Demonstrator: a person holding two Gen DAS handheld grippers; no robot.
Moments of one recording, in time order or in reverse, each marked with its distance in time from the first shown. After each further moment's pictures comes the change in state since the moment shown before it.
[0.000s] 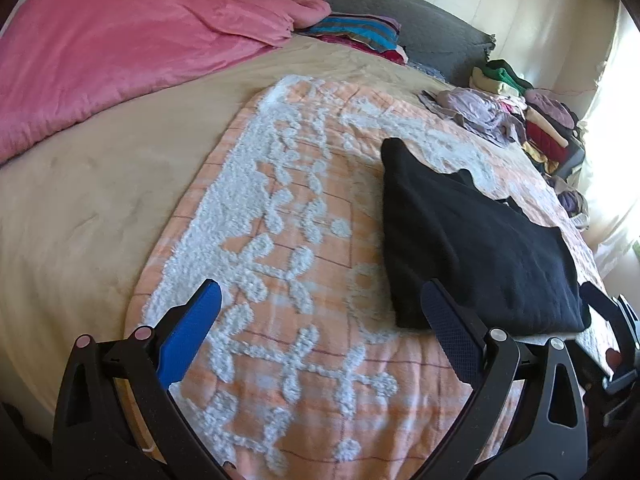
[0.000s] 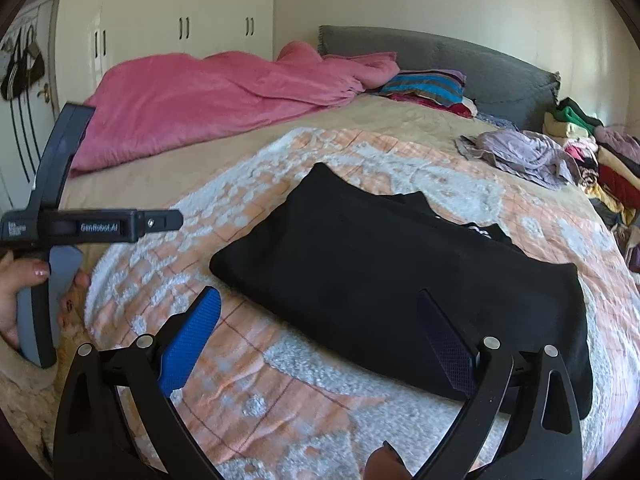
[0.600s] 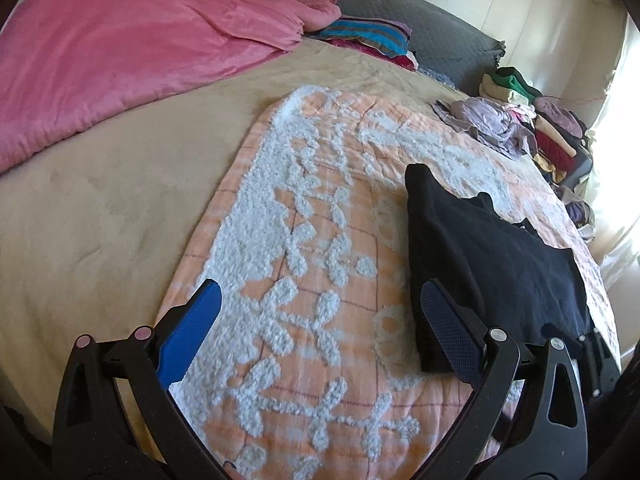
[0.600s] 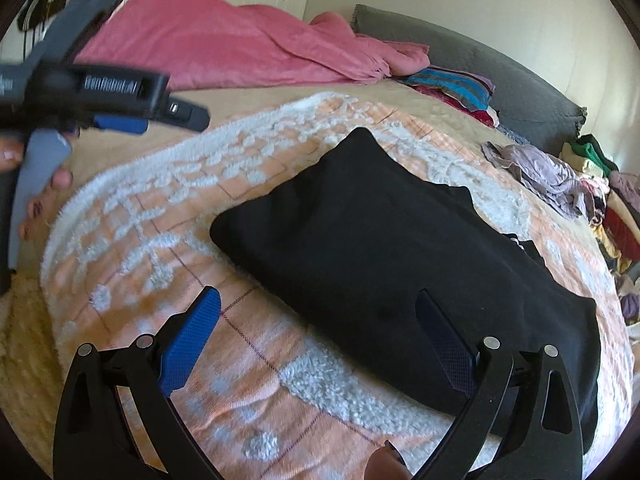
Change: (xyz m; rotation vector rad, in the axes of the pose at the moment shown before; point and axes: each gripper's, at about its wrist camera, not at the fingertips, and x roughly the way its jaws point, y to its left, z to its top) left arm 0.017 0.015 0.031 -0.016 -0.002 0.007; right arm 0.066 0.037 -0.011 -0.181 0.093 -0.048
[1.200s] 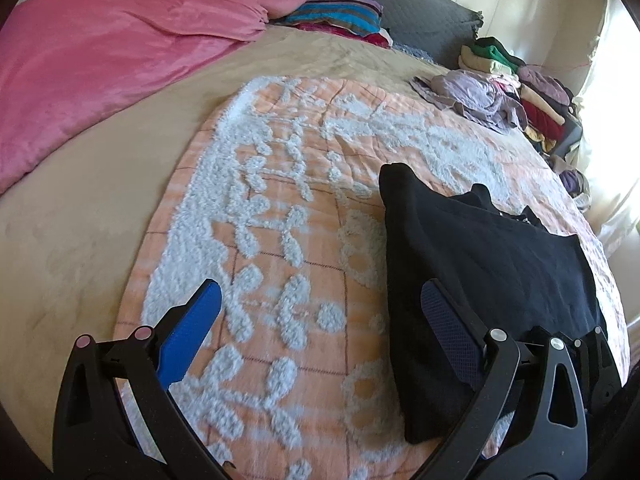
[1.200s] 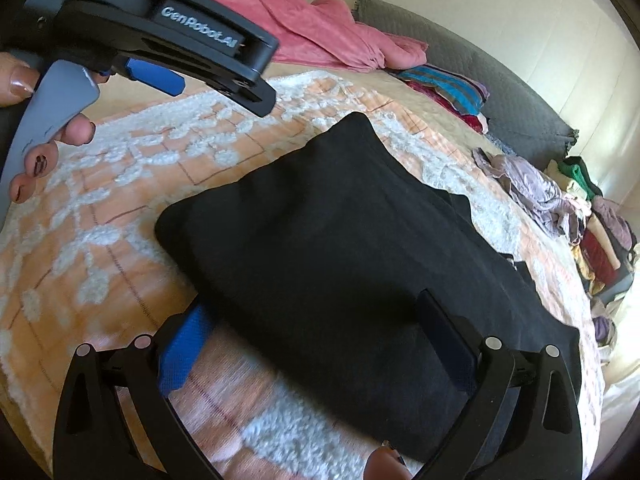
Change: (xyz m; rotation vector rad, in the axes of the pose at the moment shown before) left arm 0.056 -0.034 0.030 0.112 0.058 -0.039; right arm 0.045 0.002 0.013 -0.090 0.058 -0.111
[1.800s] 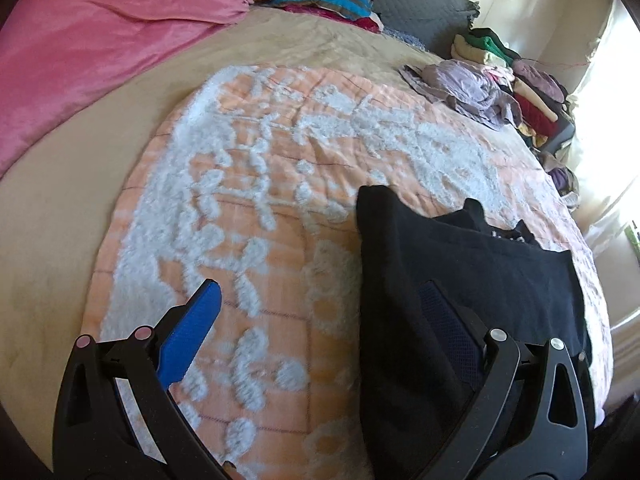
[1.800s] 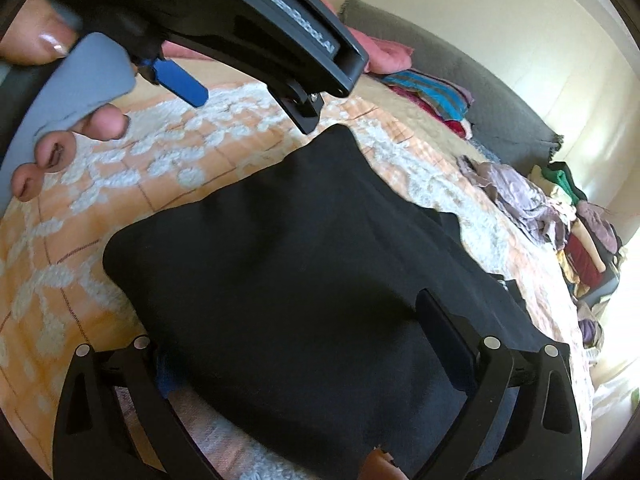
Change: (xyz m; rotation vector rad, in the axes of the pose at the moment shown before) left arm 0.037 -0.015 0.038 -0.016 0.081 -0.073; right arm 0.018 -0.013 0.014 0.030 -0.037 -0.085
